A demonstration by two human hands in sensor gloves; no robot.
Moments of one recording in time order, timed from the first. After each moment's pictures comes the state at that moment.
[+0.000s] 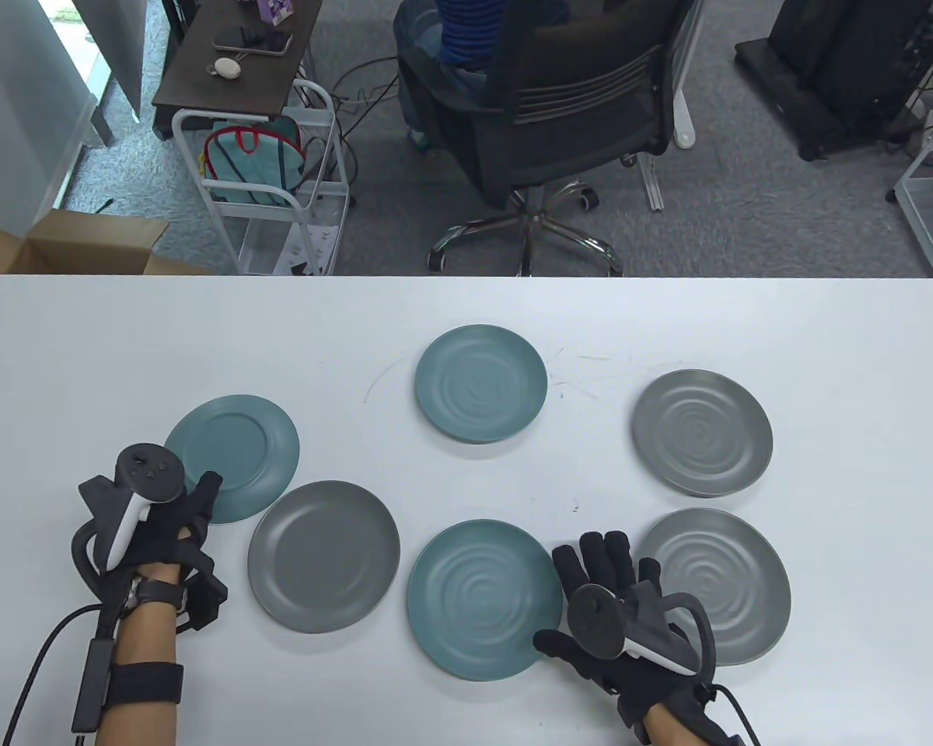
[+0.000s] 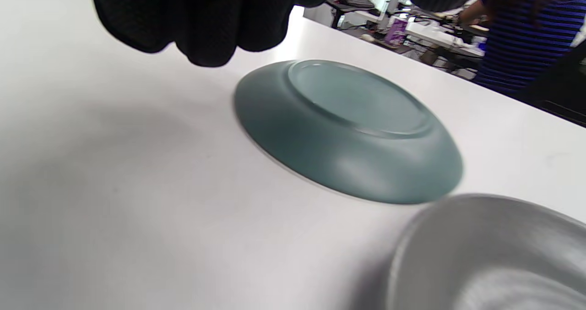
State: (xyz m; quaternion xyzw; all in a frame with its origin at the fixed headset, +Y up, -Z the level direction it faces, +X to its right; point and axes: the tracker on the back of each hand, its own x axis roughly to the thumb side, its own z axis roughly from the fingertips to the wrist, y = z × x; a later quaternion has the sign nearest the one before) left_hand -0.354 -0.718 -0.252 -0.13 0.20 0.15 0.96; right_hand 0.142 -0.765 -0.156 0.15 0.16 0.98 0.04
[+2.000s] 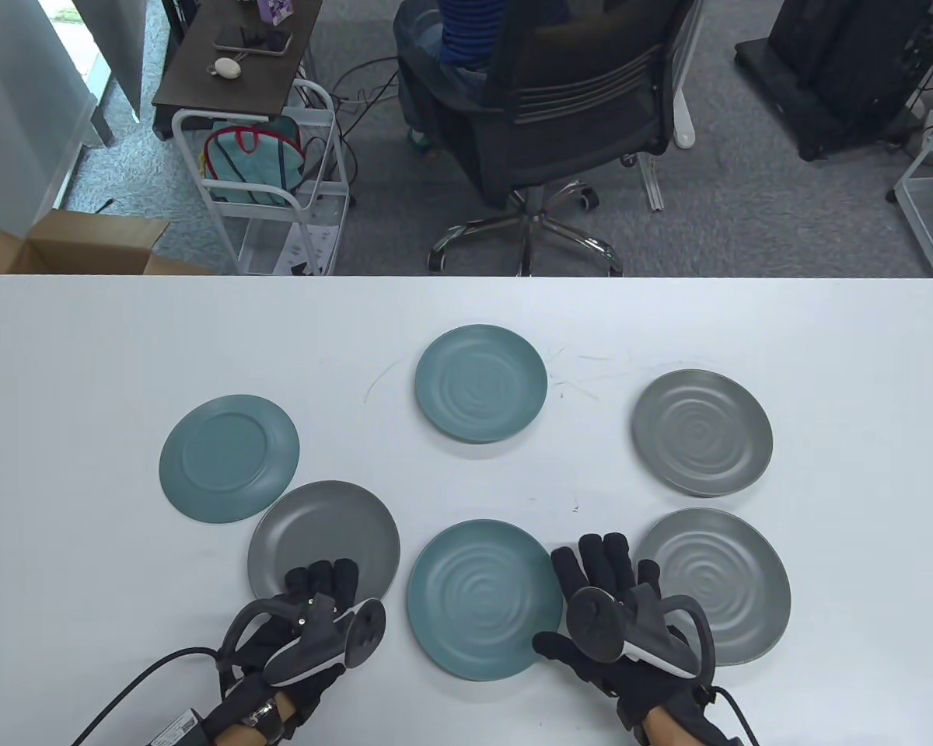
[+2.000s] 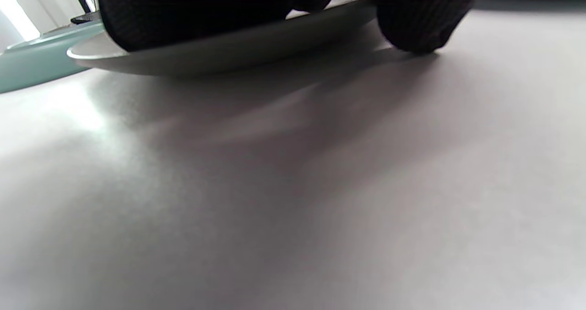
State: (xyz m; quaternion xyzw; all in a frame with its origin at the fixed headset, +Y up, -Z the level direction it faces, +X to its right) left_hand -0.181 -0.780 -0.157 -0.15 -0.14 -0.13 0.97; right_hand 0.141 -0.764 -0.154 0.15 0.16 0.98 0.04
